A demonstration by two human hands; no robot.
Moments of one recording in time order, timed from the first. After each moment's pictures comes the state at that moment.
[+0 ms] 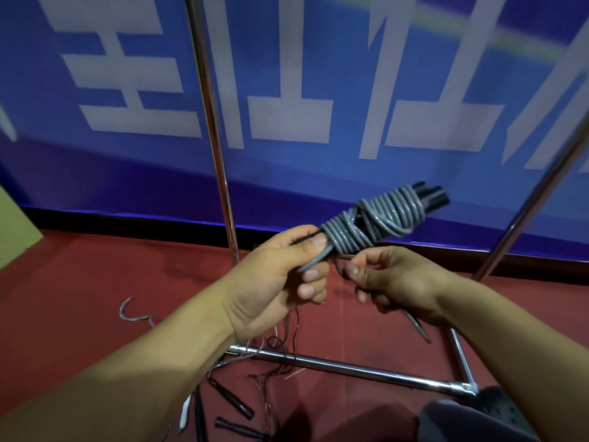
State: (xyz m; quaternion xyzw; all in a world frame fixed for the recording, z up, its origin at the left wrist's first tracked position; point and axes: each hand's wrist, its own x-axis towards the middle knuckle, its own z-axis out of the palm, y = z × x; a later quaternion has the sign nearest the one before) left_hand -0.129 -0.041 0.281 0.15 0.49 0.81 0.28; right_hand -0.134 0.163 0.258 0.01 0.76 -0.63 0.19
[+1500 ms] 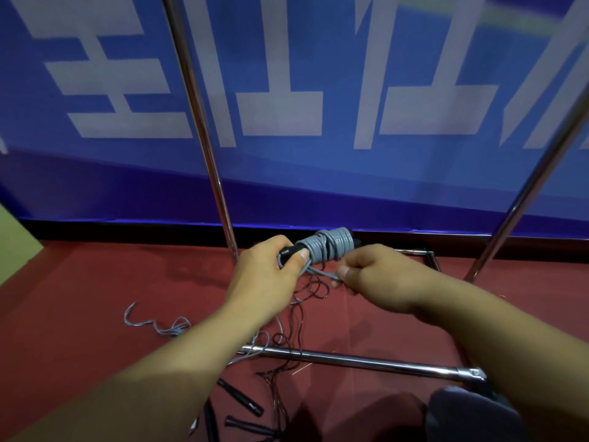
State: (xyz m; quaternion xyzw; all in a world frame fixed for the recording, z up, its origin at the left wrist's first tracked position) left_hand -0.161 -0.044 0.228 0.09 0.90 0.42 -0.08; right_hand -0.125 0.141 0.269 0.01 0.91 -0.40 0.14
